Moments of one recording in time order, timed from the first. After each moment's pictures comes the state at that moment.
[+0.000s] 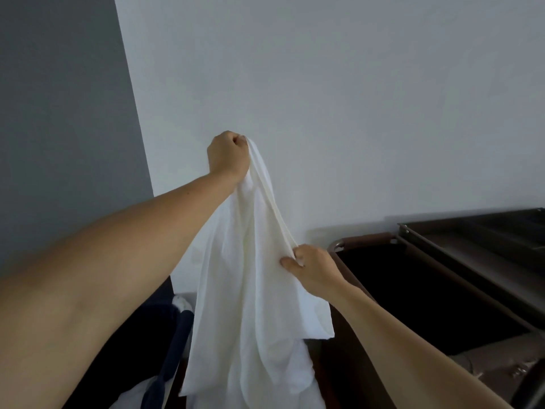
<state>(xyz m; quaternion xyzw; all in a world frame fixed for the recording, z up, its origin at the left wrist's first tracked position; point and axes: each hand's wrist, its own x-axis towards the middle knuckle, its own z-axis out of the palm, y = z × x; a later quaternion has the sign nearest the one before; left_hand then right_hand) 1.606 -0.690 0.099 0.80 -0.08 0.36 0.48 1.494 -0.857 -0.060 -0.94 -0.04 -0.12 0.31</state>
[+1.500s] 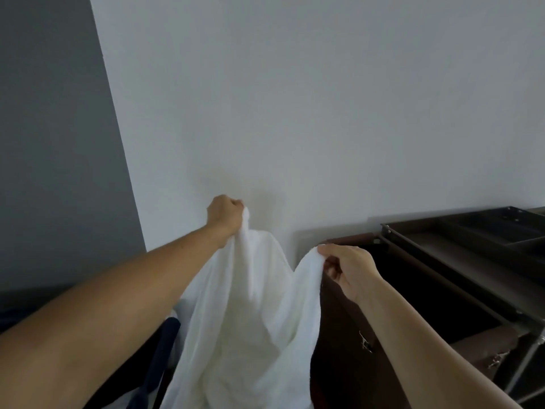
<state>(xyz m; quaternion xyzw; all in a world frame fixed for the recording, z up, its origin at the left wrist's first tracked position) 1.591 -0.702 0.013 0.88 -0.02 0.19 0.44 1.472 -0.913 -0.045 -0.56 0.21 -0.13 0.79</state>
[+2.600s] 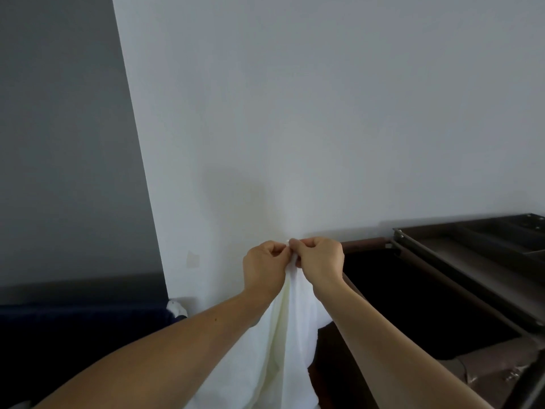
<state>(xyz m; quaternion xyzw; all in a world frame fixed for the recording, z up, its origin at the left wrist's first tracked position) 1.503 -0.736 -0.055 0.77 -0.07 0.12 0.62 1.483 -0.839 -0.032 -0.76 0.16 -0.22 0.60</state>
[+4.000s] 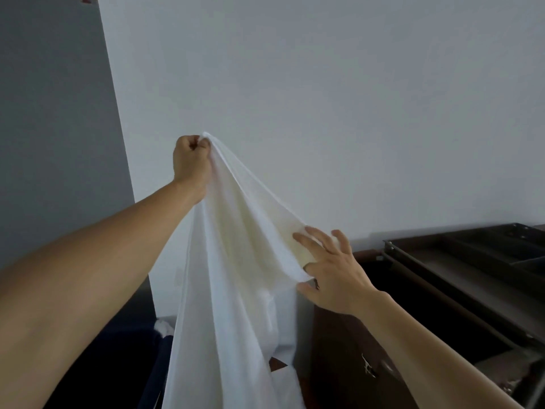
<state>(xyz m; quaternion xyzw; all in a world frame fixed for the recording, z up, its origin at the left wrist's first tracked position) 1.616 -0.665 0.121 0.67 -0.09 0.33 0.66 1.474 -0.917 -0.027 -0.95 -0.18 -0.23 -0.08</state>
